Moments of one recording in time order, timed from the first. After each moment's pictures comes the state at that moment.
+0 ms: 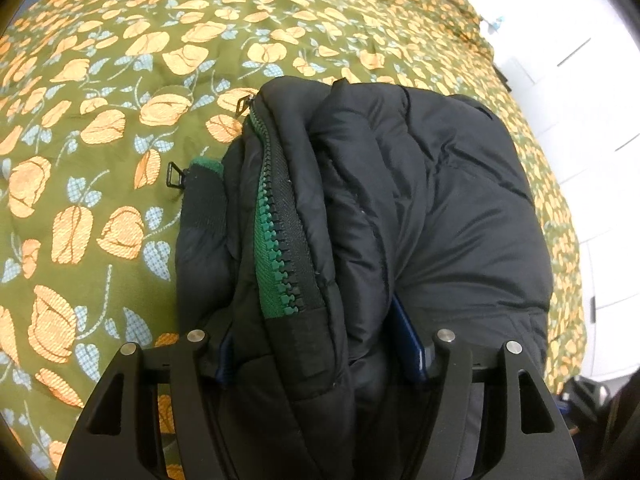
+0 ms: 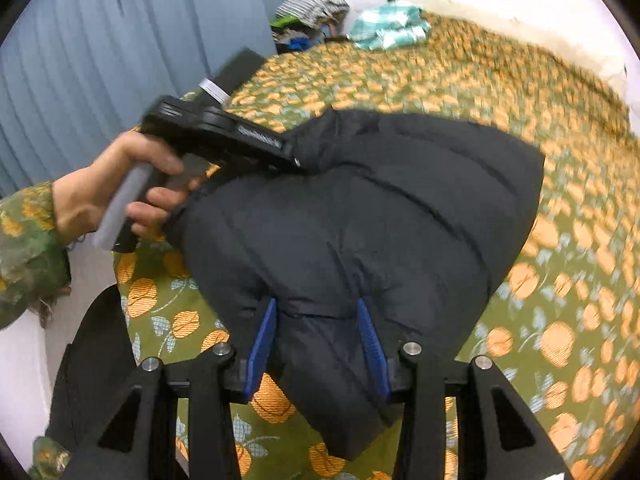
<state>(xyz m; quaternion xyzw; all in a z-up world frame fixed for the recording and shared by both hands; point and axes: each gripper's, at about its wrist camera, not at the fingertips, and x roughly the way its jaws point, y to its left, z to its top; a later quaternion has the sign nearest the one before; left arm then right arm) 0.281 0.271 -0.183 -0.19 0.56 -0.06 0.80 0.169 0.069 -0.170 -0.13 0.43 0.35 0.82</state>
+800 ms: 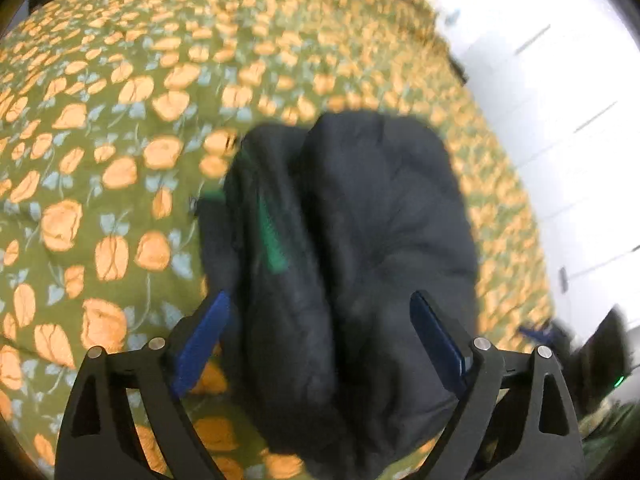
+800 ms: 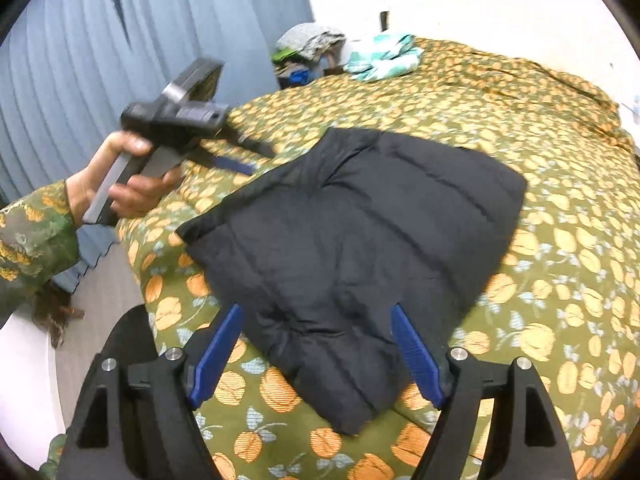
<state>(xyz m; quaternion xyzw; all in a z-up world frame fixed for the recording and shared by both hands) 0.259 0.295 -0.117 -0.18 0.56 -0.14 0.79 0.149 0.023 -0.122 -0.08 0.37 0.34 0.86</state>
